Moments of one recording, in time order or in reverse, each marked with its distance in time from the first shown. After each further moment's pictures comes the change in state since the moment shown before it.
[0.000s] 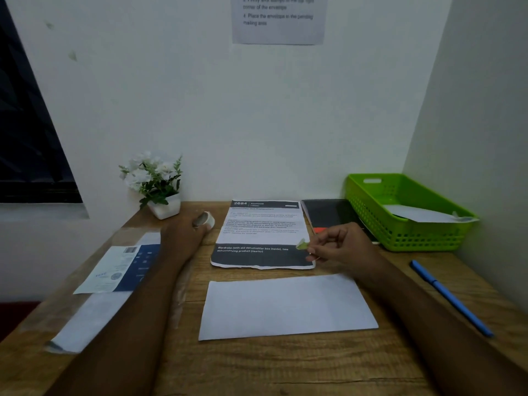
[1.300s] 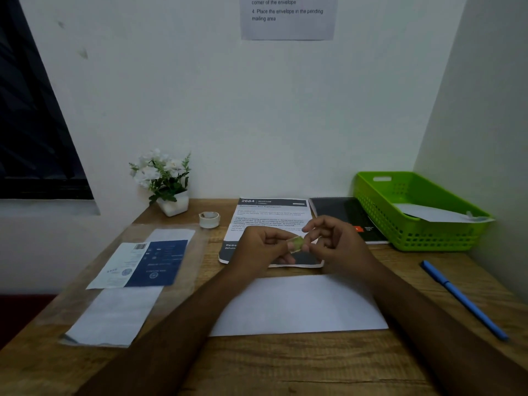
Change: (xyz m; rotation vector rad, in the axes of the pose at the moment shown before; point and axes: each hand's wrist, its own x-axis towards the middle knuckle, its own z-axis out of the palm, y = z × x) left_hand -0.082 0.106 0.017 -0.889 -0.502 0.055; right_hand 0.006 0.000 0.022 0.030 -0.038 -0.177
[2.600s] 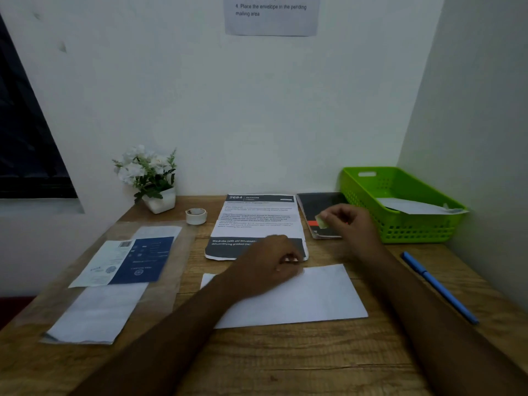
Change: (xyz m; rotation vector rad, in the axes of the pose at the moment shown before) left_hand -0.007 -0.006 0.017 0.870 -0.312 0.443; right_hand 0.005 0.010 -0.046 -0.261 0.381 0.010
